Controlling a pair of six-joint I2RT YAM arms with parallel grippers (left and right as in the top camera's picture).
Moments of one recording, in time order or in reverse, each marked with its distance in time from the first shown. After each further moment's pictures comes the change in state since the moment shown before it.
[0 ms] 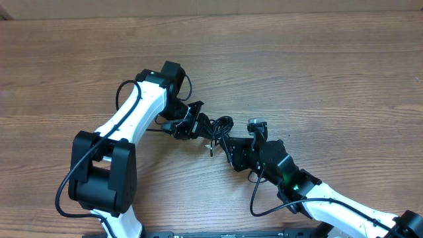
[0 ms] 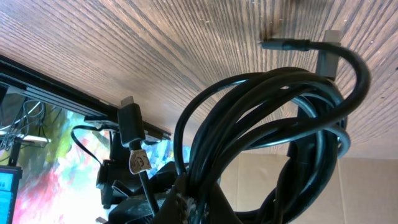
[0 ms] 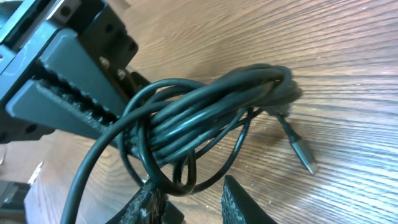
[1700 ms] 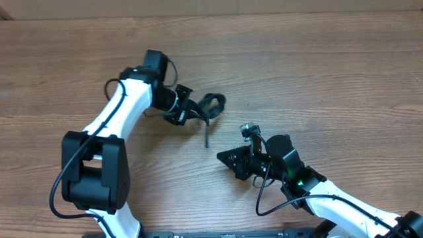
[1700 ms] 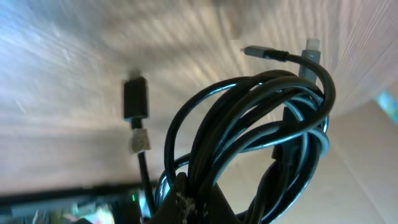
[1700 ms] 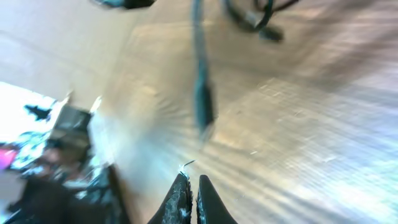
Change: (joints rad) left arm 0.111 0.000 0.000 0.254 -0.079 0.344; right arm -0.087 0.000 0.001 -0.047 -0.457 -0.078
